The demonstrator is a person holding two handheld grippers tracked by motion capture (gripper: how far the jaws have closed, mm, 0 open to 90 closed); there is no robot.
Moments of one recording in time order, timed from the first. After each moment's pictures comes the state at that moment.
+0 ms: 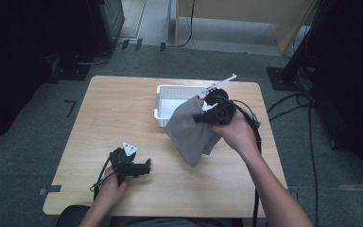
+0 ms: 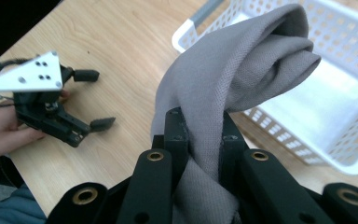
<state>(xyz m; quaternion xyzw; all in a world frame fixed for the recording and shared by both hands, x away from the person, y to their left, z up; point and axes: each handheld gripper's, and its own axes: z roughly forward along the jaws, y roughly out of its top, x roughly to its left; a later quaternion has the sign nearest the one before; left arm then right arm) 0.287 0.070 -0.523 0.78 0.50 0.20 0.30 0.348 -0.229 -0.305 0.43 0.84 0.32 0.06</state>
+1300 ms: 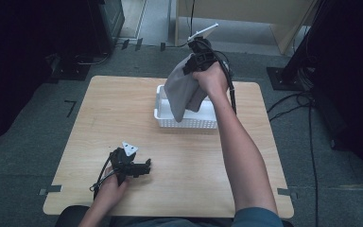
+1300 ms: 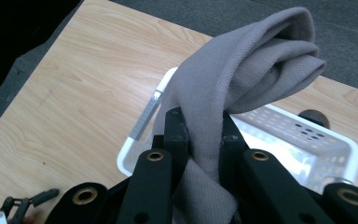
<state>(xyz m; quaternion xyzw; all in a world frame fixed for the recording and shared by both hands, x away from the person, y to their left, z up) 0.287 0.070 -0.523 0.78 0.50 0.21 0.30 0.493 -0.191 -0.268 0.54 0.78 0.30 0.08</state>
